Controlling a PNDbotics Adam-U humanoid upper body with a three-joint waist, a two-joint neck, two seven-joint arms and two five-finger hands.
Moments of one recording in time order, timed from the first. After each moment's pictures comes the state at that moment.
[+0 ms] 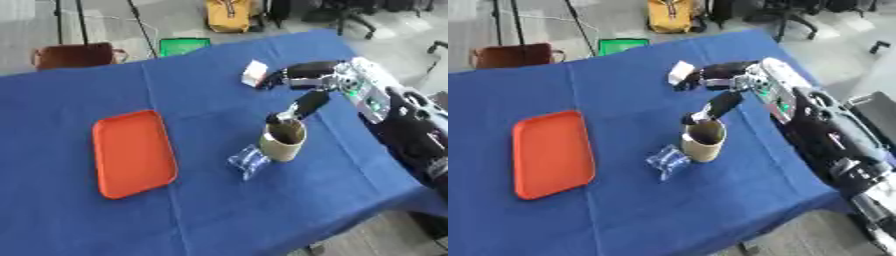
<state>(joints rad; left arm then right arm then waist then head) -0.13 0.45 0.13 -1.93 0.27 -0.13 -0.07 -0.80 -0.50 0.37 -1.05 0.73 -0.54 0.59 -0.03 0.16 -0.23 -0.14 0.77</state>
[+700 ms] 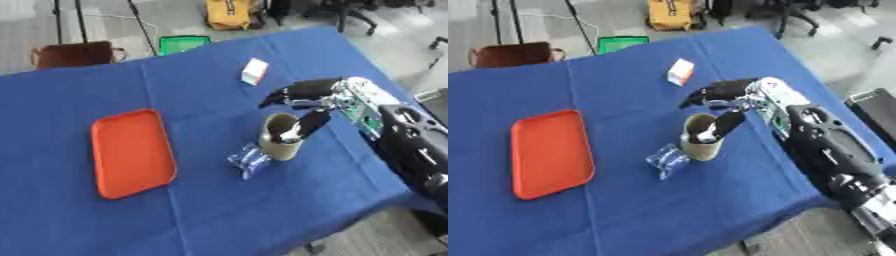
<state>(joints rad) -0.13 0.45 0.13 -1.93 0.27 -0.13 -0.07 -0.77 -0.49 0.38 -1.00 0.88 -0.61 0.49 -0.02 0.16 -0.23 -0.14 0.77</state>
